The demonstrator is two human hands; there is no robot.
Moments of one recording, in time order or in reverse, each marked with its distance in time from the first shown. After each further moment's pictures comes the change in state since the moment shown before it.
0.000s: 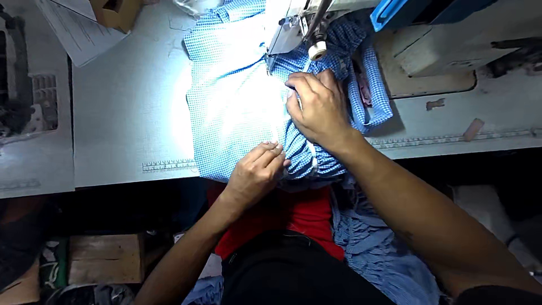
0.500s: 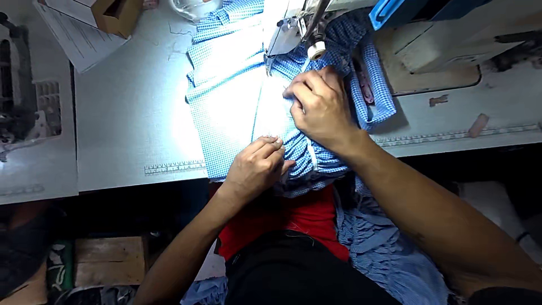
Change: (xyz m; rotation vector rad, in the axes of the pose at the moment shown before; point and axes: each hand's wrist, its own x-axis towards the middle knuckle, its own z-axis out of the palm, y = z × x) left_hand 0.014 -0.010 -0.009 0.017 -0.084 -0.003; right_hand -0.004 0.001 -0.006 0.018 0.037 -0.110
